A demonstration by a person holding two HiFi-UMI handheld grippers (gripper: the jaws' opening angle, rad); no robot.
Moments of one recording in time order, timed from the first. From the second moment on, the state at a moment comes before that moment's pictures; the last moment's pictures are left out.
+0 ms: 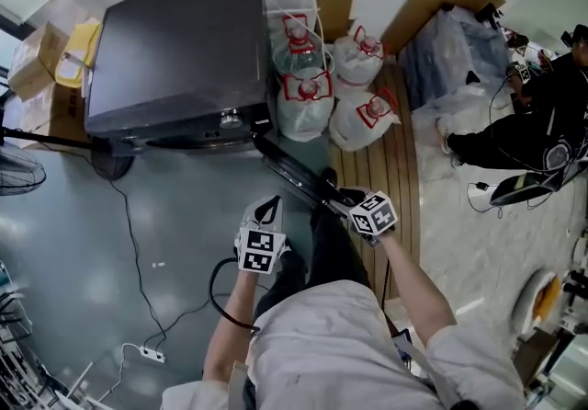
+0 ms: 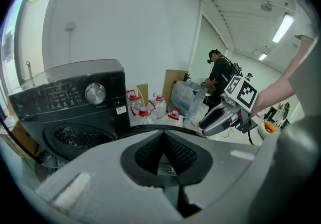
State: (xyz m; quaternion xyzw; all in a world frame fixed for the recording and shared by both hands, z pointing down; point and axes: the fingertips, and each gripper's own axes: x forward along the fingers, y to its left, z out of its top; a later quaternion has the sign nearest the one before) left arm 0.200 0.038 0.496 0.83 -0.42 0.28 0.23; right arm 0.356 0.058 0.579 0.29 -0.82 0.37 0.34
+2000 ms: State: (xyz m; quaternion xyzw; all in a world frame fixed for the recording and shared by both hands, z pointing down) left arm 0.161 0.134 0.599 0.80 -0.45 0.19 0.35; right arm 0.296 0.111 0.630 0.28 -0.82 0.37 0.33
